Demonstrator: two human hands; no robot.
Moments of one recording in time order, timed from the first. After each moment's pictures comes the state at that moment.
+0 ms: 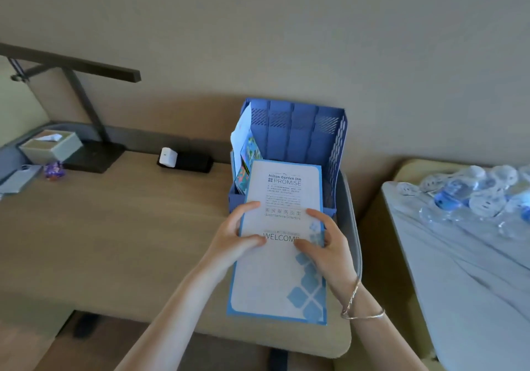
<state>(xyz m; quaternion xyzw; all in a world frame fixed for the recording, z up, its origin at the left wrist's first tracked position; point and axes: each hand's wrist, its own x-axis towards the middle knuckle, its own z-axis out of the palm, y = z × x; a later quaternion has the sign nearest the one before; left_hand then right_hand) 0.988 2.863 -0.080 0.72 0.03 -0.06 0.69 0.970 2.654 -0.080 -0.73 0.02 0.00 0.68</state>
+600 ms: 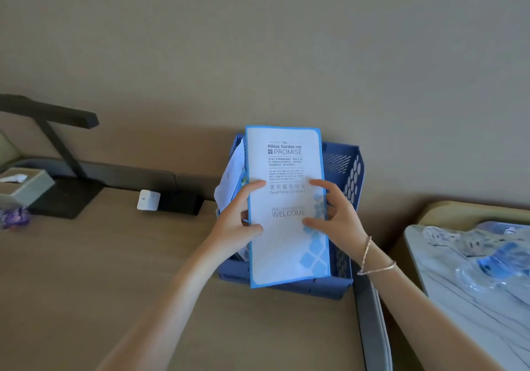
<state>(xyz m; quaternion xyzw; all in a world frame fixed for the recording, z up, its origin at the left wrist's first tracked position) 1.191 2.858 -0.040 0.78 -0.09 -0.04 0.62 1.211 2.622 -0.045 -0.78 -0.09 -0.01 0.62</state>
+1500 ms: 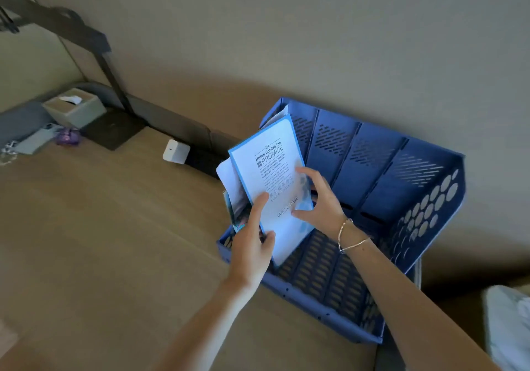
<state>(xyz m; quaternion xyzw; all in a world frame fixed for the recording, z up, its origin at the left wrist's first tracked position) 1.226 2.811 -0.181 0.85 0.15 0.20 0.46 1.365 2.679 -0.165 -0.83 -0.25 0.09 0.49</state>
